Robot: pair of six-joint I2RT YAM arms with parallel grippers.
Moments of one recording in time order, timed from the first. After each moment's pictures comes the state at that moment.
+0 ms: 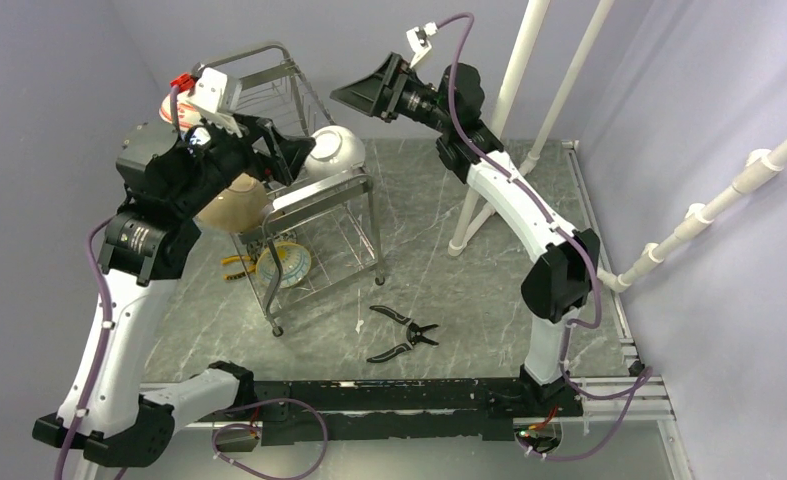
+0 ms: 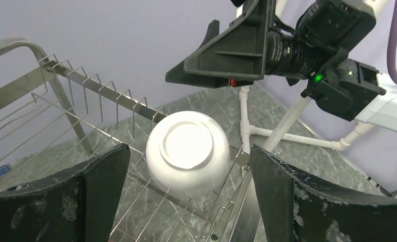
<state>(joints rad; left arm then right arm) -0.33 1.10 1.63 -0.49 0.28 -0.15 0.51 1.87 1.88 0.24 -0.62 0.95</state>
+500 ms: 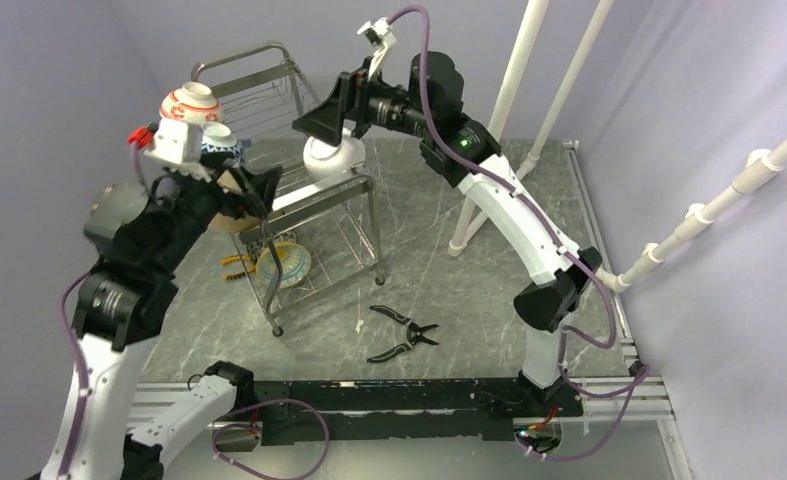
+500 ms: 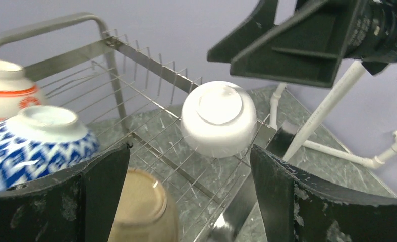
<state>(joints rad) -0.33 0.87 1.45 -0.50 0.11 -0.15 0.68 1.90 2.24 -0.22 -0.58 0.53</state>
